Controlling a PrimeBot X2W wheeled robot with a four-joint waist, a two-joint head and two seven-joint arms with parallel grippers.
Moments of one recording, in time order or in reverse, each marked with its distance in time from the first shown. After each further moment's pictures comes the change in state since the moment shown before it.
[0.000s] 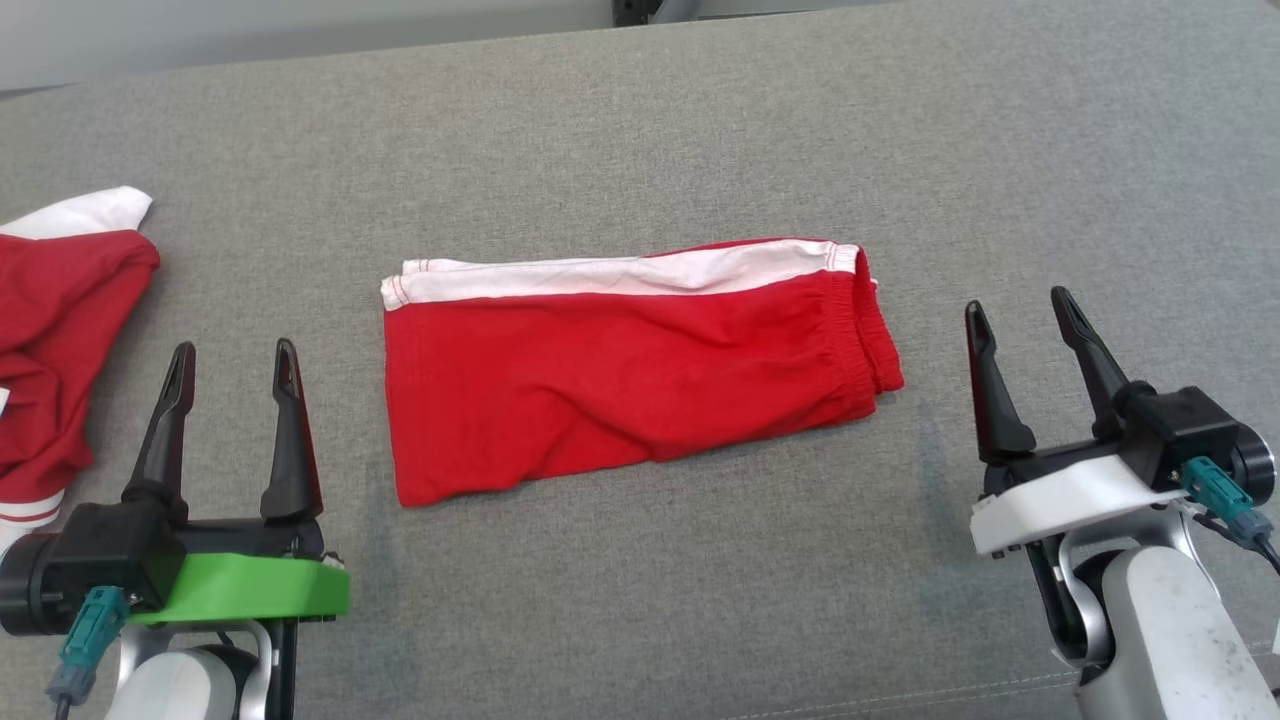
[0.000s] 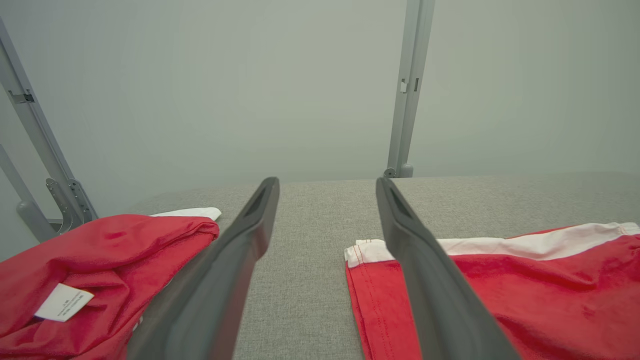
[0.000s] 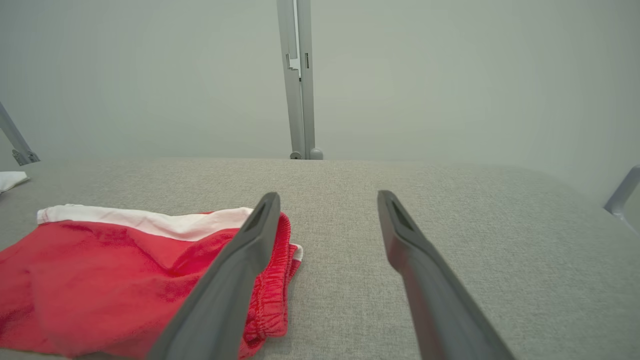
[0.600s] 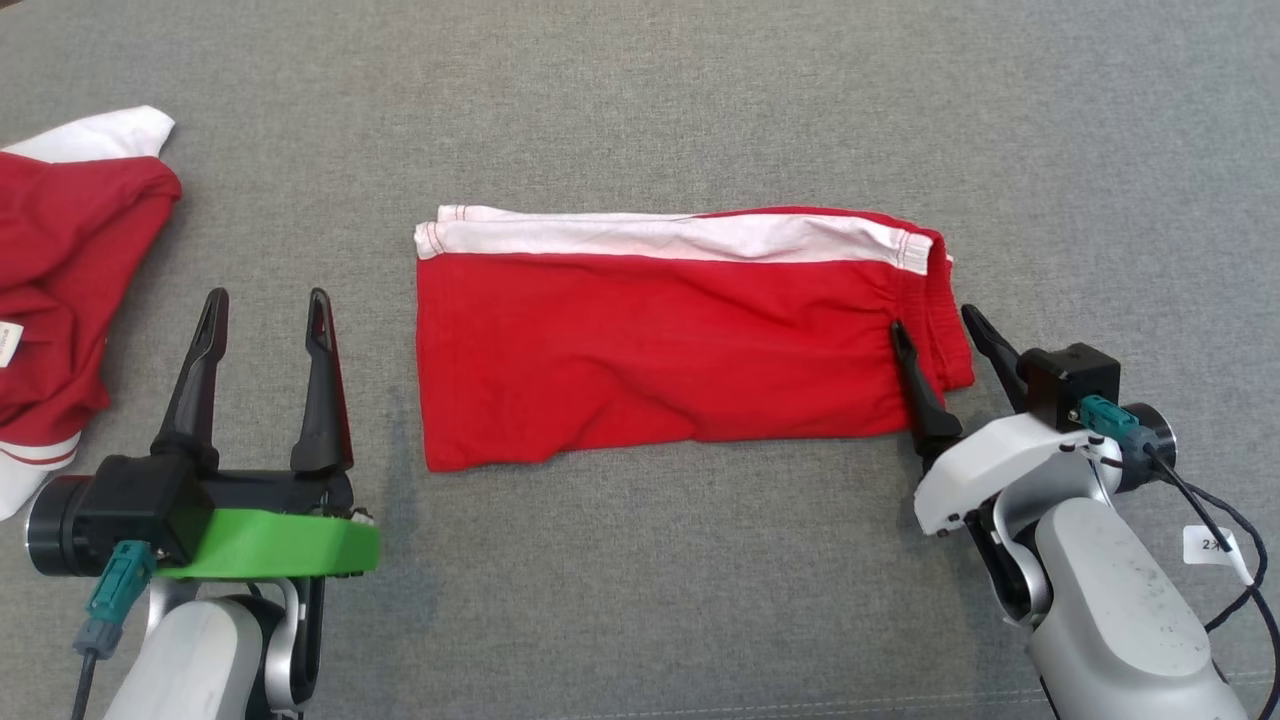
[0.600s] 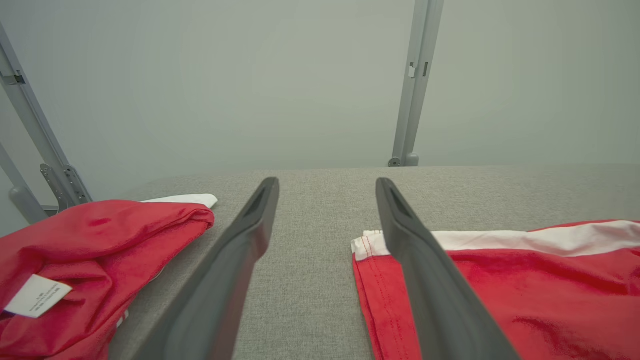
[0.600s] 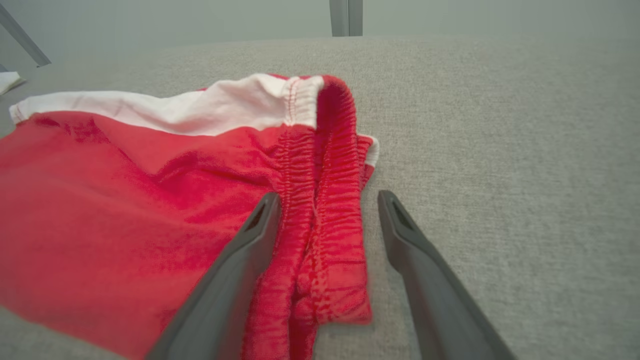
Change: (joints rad) left arm -0.099 -0.033 -0.035 0.042 0.004 -0.035 -0.019; right arm -0.203 -0.020 0.130 0.364 0.076 0.000 0.017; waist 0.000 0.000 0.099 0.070
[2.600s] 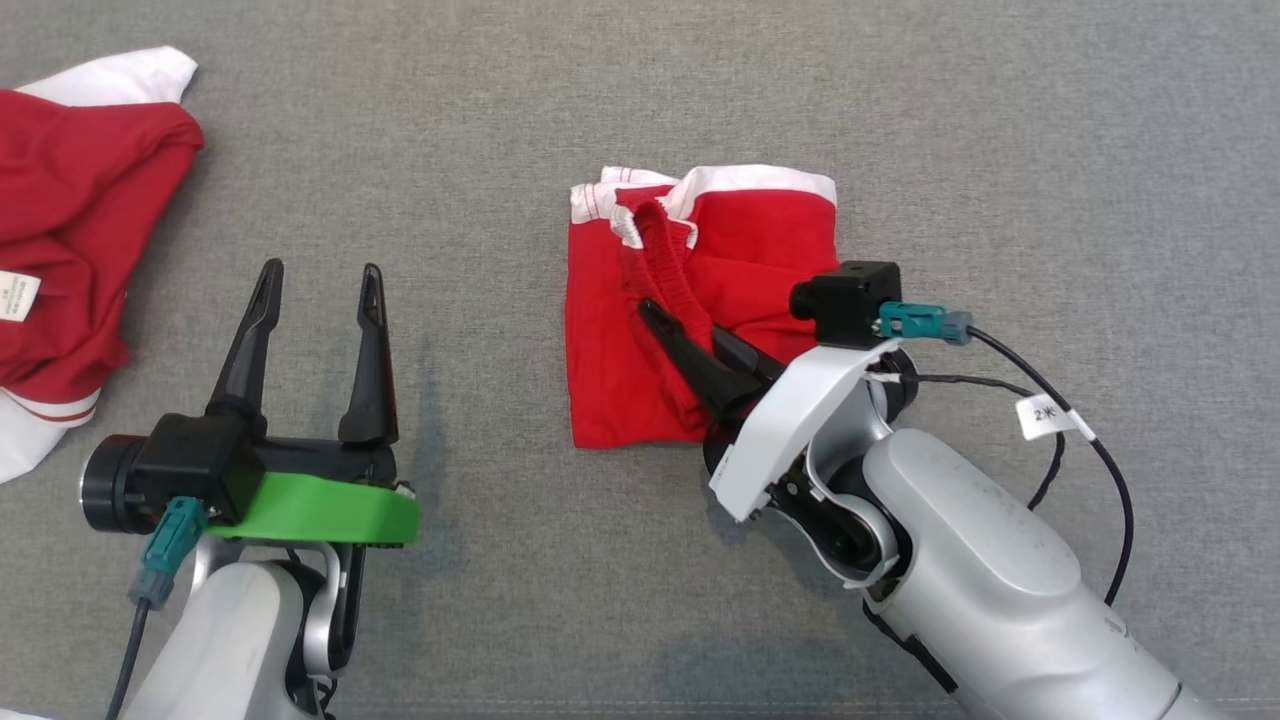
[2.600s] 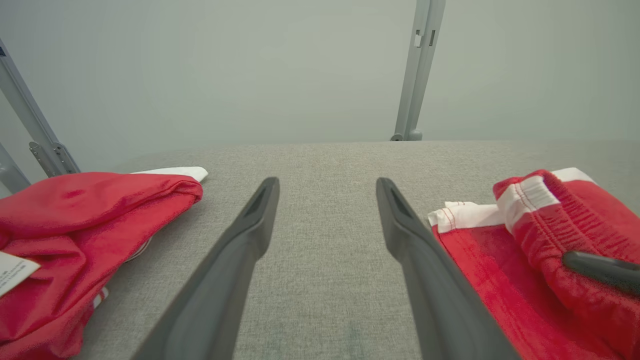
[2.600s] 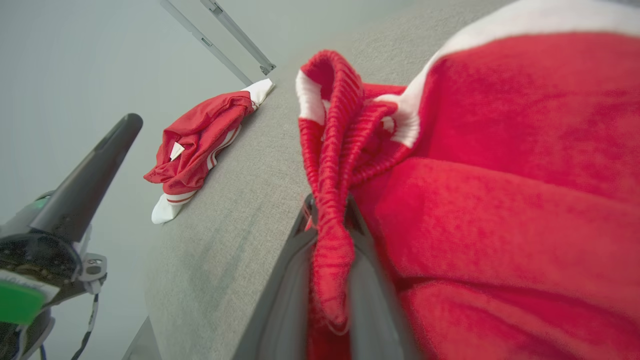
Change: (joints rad) left arm -0.085 -0.031 -0.059 0.074 0.002 -0.021 -0.003; right arm -0.211 0.003 0.482 -0.117 0.588 0.000 0.190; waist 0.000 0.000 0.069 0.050
